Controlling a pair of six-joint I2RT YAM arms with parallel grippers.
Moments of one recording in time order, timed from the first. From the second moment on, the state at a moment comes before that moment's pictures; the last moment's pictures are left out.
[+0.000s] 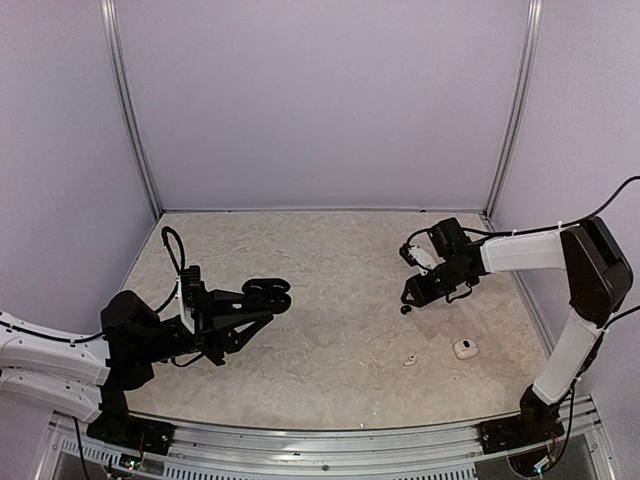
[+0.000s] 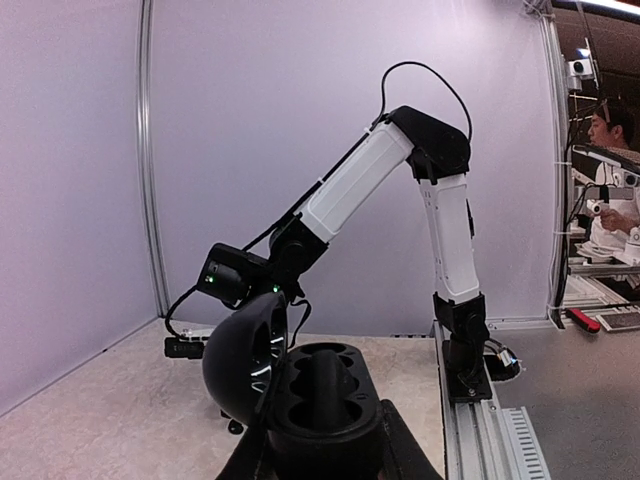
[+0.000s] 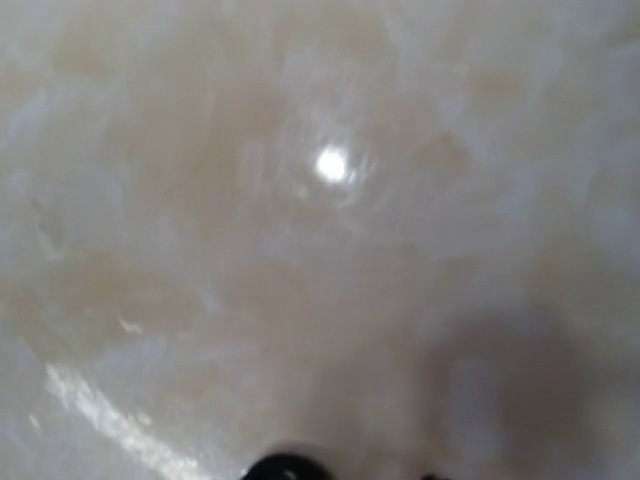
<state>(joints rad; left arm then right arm) -1.04 1.04 0.28 1.06 0.28 -0.02 0.43 1.72 1.00 -0.30 -0.21 -0.03</state>
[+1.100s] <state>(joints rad) -1.04 1.04 0.28 1.05 0.28 -0.02 0.78 1.85 1.13 -0.28 -0.51 -0.21</state>
